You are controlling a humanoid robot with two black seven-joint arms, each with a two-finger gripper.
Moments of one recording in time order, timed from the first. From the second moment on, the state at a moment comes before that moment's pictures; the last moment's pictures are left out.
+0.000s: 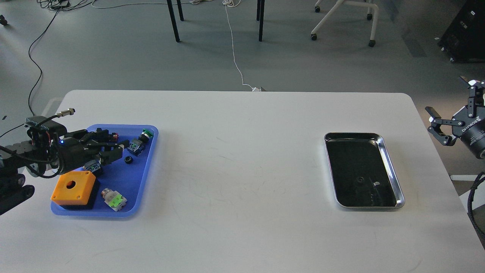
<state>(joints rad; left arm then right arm) -0.87 0.77 -0.13 -0.84 1.33 0.16 -0.49 0.61 -0.94 0.38 0.94 0.09 0.49 0.49</state>
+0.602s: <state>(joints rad) -1.05 0.43 -0.46 -0.53 0.27 -0.21 -0.41 1.13 -0.89 0.14 1.22 -1.26 0.49 0.41</state>
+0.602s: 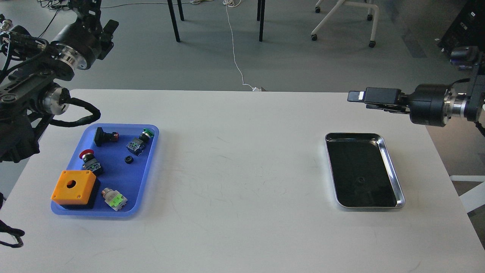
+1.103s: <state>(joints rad) -1.04 0.35 -0.60 -0.44 -0.03 -0.43 -0.30 1.44 -0.67 -0.43 1.22 -1.53 0.49 0.43</state>
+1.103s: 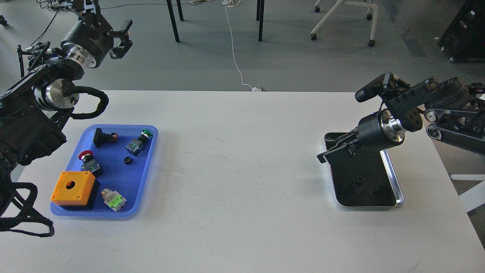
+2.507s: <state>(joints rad) -1.02 0.37 -0.60 -0.44 -0.11 -0.49 -0.24 1.24 -0.51 -0.45 0.98 -1.75 0.49 0.44</state>
